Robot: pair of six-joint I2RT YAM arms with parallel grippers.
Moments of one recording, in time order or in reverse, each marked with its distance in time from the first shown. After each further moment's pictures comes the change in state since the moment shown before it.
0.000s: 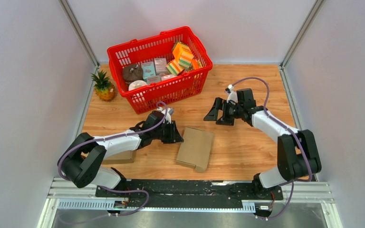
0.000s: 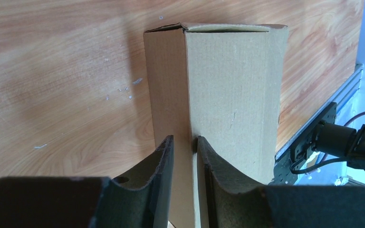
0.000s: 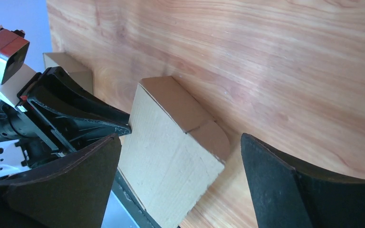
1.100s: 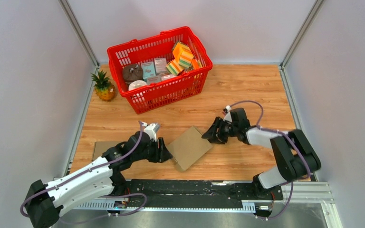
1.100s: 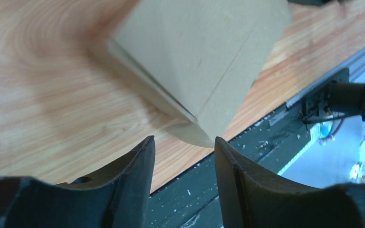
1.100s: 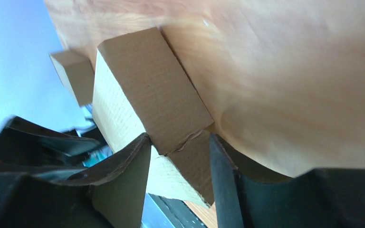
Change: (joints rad) left arm -0.169 -0.678 -0.190 -0.414 -0.196 -0.071; right arm 0.110 0.052 -0.299 0.335 0.001 0.350
